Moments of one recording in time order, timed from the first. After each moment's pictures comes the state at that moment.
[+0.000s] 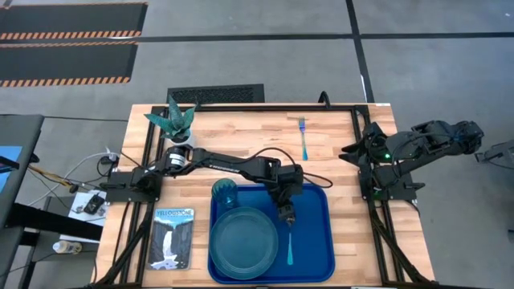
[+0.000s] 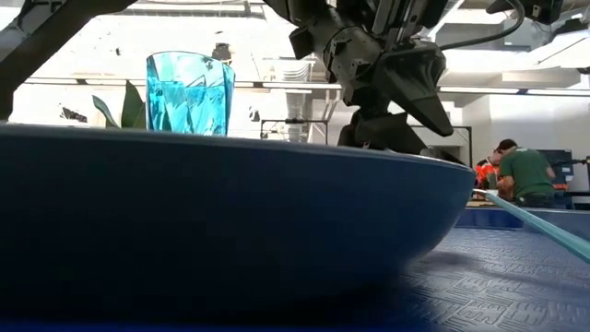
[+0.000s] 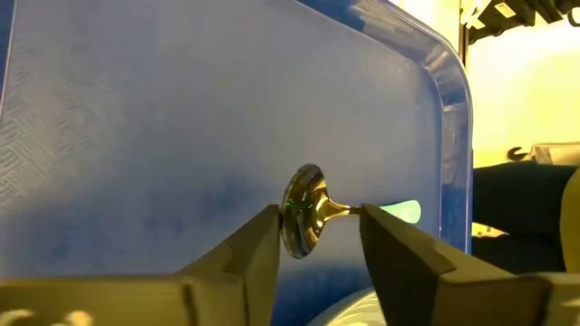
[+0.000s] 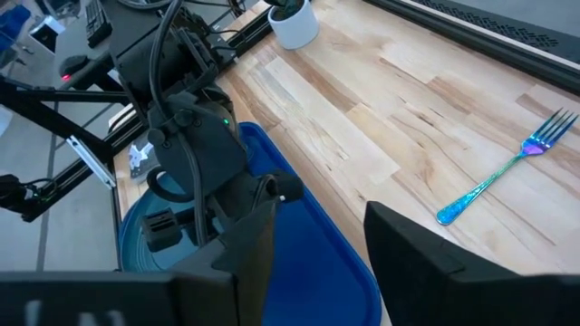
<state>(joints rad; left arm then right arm) -0.05 2.31 1.95 -0.64 0.49 -0.40 0.32 0.69 1.11 -1.04 0.44 0.84</state>
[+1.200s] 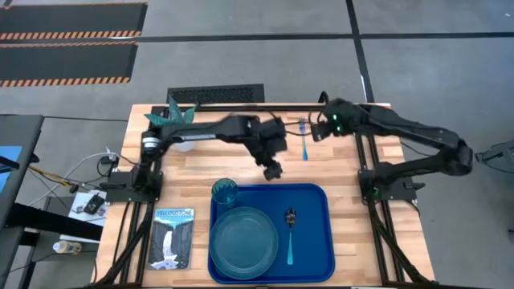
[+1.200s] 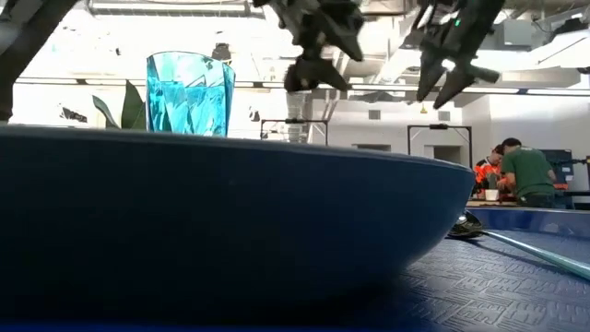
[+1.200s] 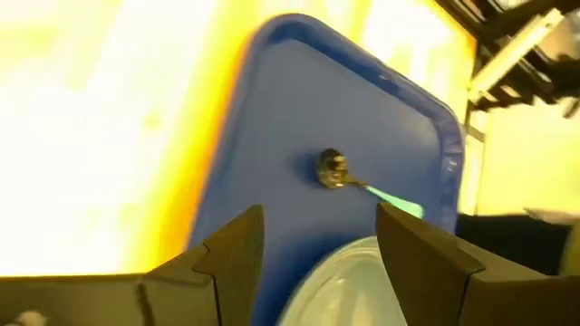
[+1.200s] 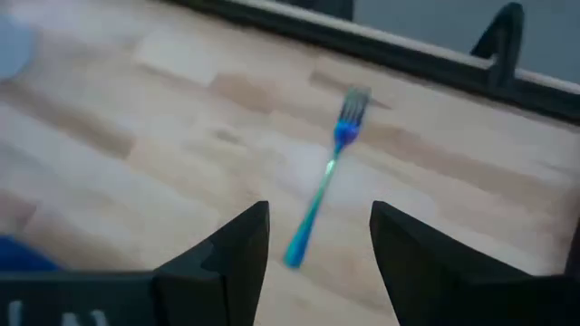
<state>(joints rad) 0.14 2.03 1.96 -0.95 0.42 -0.37 -0.43 1.12 1.08 -0.91 0.26 0.69</state>
